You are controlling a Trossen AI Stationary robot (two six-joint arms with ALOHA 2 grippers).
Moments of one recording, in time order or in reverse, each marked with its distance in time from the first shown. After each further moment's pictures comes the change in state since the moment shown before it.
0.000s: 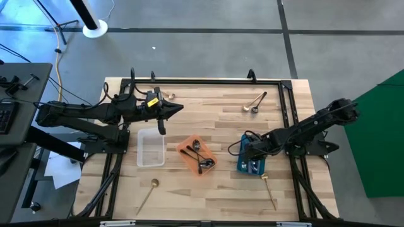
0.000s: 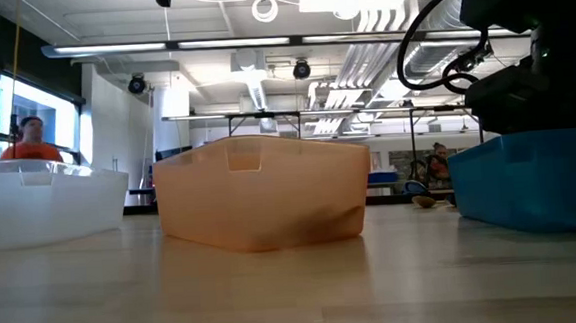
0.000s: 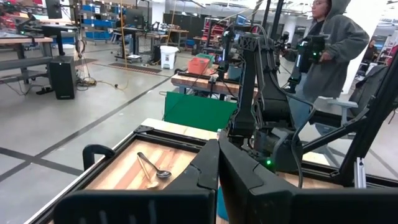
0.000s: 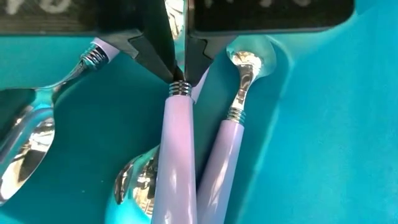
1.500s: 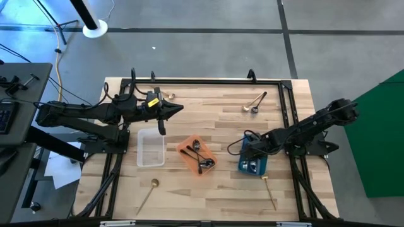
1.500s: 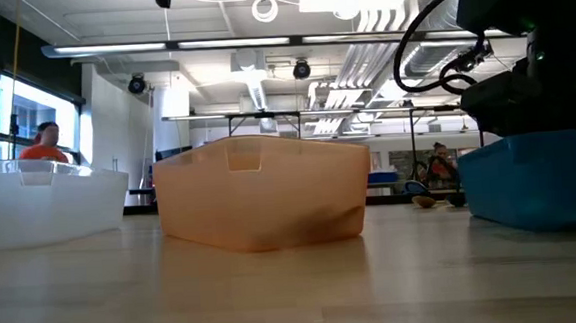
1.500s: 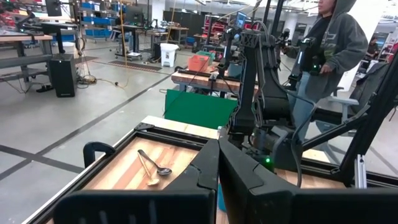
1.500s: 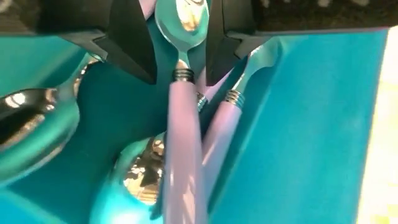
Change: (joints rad) left arm 0.000 0.000 0.000 -0.011 0.000 0.000; right arm 0.000 0.004 0.012 0.001 0.017 -0.012
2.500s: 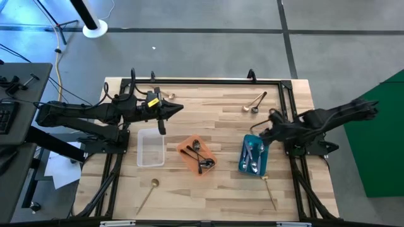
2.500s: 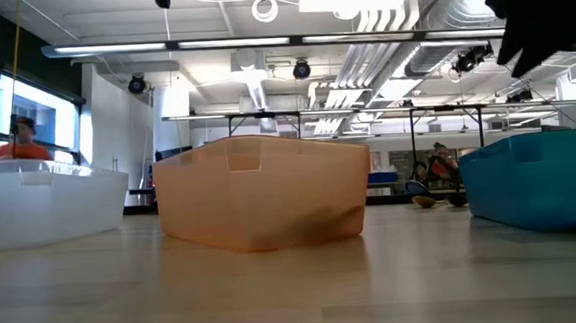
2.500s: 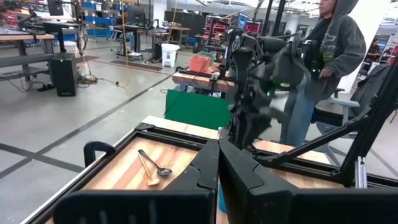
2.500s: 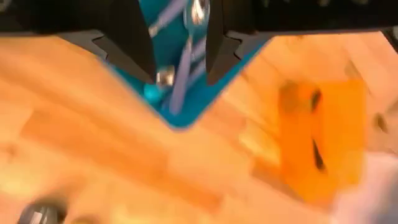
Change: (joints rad) left arm 0.000 0.000 0.000 0.001 -0.007 -0.008; right arm 0.003 -0.545 0.208 -0.506 0.353 -0.273
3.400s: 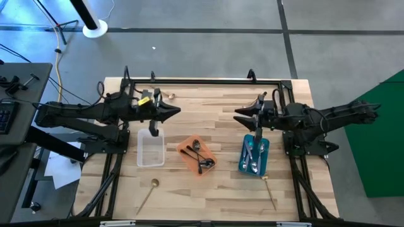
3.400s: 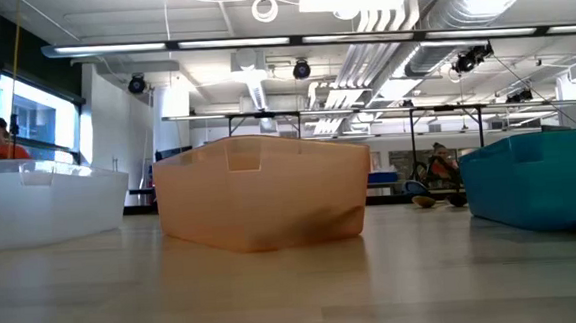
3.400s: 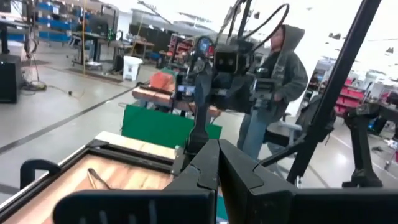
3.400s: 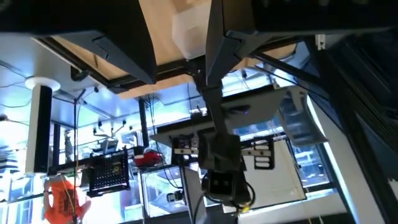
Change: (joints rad) left arm -0.001 -0.043 0.000 0.067 0.149 -0.099; right arm -0.122 0.103 0.000 1.217 0.015 -1.141
